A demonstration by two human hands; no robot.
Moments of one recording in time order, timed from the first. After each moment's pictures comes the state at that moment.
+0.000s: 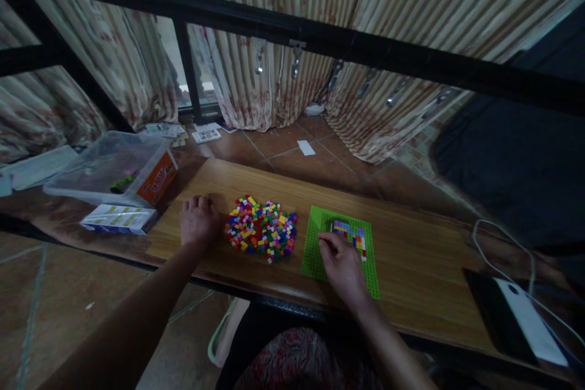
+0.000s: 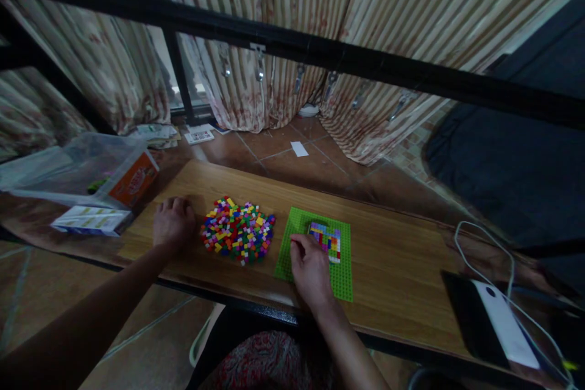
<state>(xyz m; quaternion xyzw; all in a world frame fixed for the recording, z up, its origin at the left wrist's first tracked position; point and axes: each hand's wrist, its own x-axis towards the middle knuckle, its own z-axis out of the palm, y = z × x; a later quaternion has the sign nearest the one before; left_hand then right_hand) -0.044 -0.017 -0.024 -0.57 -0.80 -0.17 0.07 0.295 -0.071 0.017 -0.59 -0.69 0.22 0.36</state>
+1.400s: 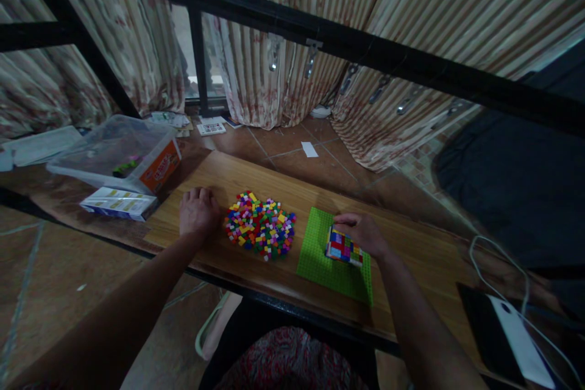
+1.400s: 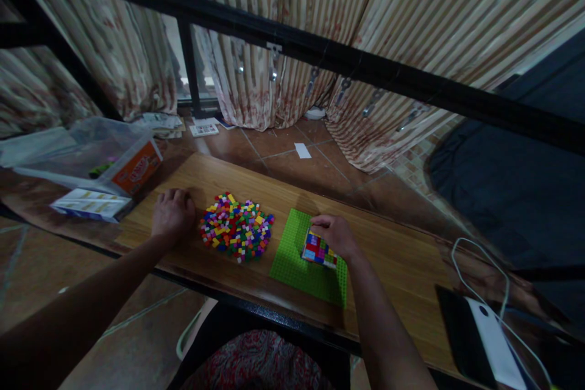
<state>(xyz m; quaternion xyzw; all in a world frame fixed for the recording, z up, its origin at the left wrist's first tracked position) -0.042 -0.017 -0.025 -0.56 -0.81 -0.16 0.07 0.368 0.026 0.025 -0.59 -0.72 0.32 0.20</state>
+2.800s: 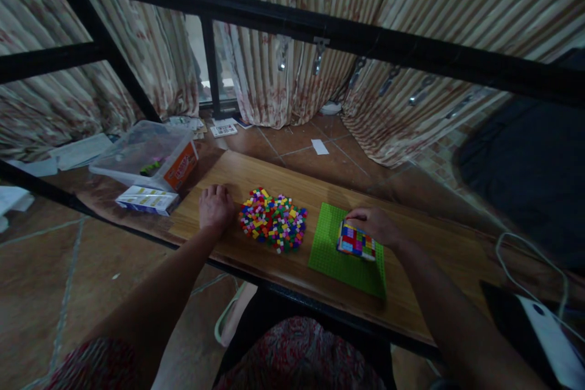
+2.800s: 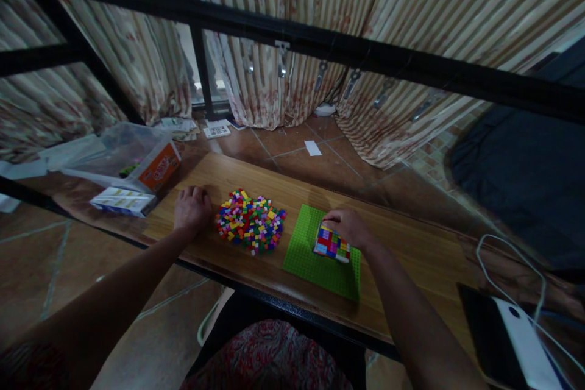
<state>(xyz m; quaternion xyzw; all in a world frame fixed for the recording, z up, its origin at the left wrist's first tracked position) -0.040 -0.018 -0.023 -0.56 -0.81 -0.17 0.06 0.374 0.036 0.035 -0.53 -0.78 0.31 0.11</state>
